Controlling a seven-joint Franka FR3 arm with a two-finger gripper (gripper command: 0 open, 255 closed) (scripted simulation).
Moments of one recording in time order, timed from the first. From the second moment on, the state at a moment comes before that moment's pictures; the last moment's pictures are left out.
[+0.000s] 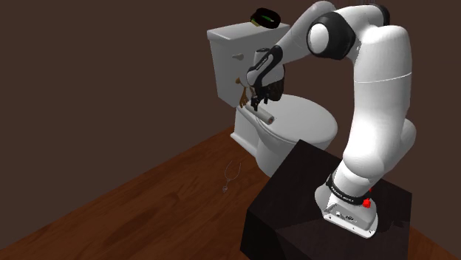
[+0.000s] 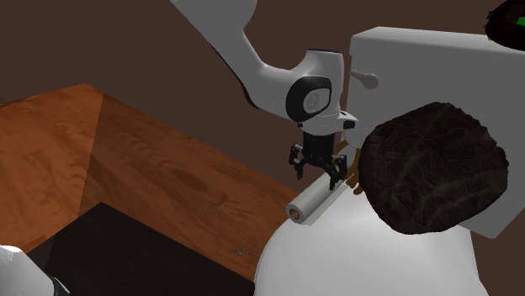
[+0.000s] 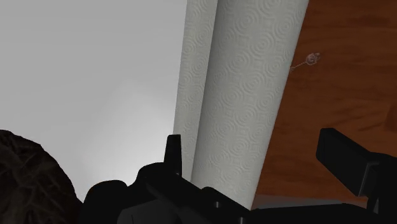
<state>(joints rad) -0.26 0.49 -0.21 -1.99 -0.01 2.46 -0.31</state>
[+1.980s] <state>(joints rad) -0.25 0.44 -0.22 -1.98 -0.02 2.40 -0.31</state>
